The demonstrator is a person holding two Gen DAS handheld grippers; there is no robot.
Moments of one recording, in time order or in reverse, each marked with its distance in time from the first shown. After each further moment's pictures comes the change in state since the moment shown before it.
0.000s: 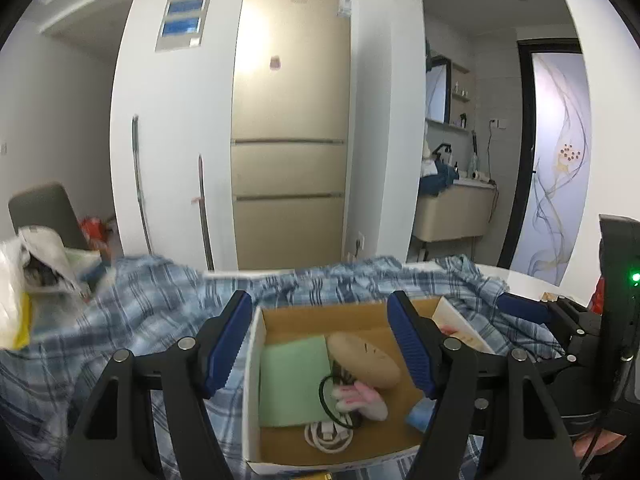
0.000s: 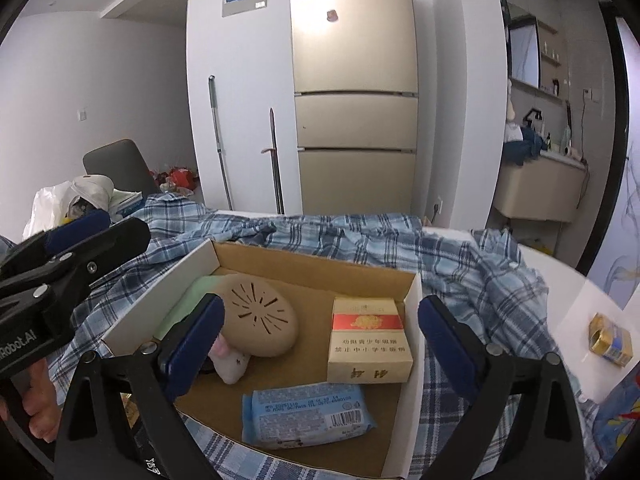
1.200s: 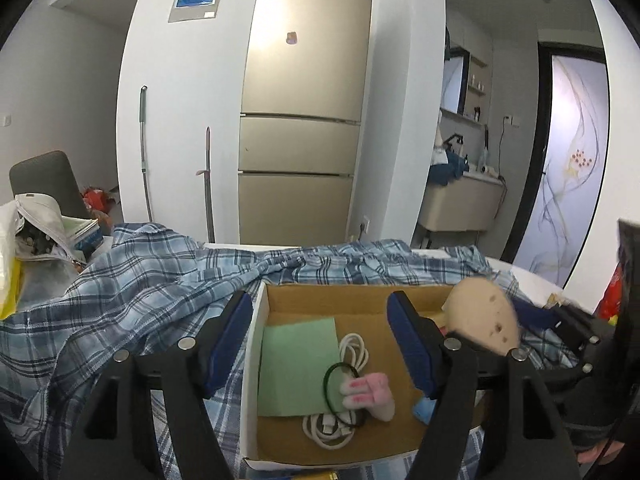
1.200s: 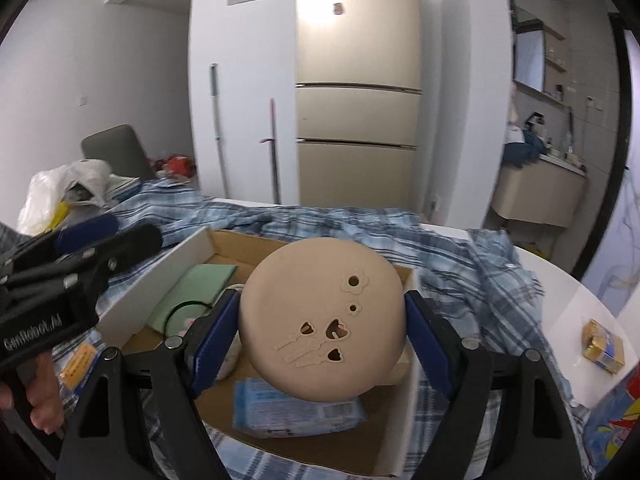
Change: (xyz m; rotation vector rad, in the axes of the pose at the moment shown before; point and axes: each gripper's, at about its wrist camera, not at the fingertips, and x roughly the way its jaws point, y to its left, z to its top) left arm 0.024 0.016 -0.012 -0.091 0.093 0.008; right arm 0.006 0.004 -0.002 -0.031 0.047 0.004
